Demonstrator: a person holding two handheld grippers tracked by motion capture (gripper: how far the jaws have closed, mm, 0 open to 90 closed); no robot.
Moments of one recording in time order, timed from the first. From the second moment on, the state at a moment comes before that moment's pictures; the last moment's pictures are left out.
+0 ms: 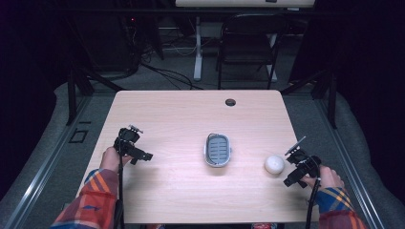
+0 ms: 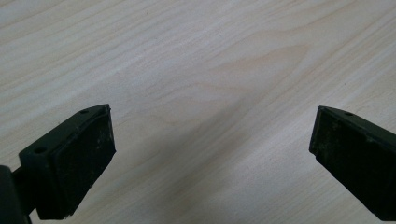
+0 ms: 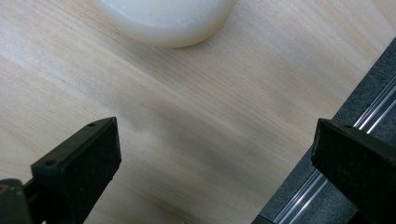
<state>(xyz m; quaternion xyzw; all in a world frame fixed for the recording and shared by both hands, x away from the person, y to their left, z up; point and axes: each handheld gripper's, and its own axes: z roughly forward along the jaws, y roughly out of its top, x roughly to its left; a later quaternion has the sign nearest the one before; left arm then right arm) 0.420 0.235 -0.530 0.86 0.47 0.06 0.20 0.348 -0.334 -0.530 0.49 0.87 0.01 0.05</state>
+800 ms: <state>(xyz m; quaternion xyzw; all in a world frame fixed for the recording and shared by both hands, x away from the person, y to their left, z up) 0.420 0.234 -0.531 0.86 0.46 0.05 0.21 0.350 -0.324 -0.533 0.48 0.88 0.01 0.06</state>
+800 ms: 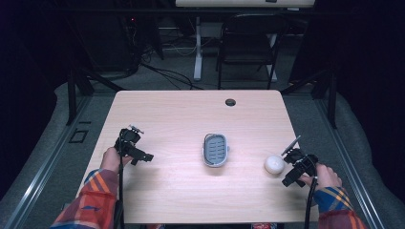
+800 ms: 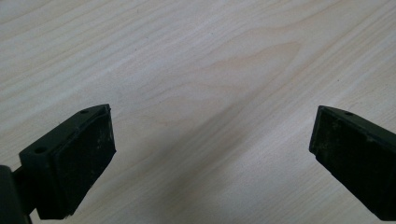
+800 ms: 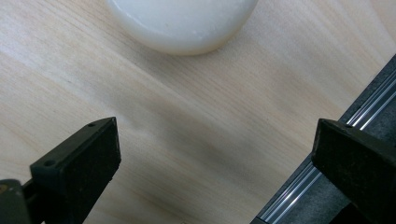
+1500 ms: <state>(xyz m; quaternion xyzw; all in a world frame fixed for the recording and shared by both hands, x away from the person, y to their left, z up) 0.421 0.234 -0.531 0.86 0.46 0.05 0.20 0.373 -0.305 -0.518 0.47 0.88 0.05 0.04</state>
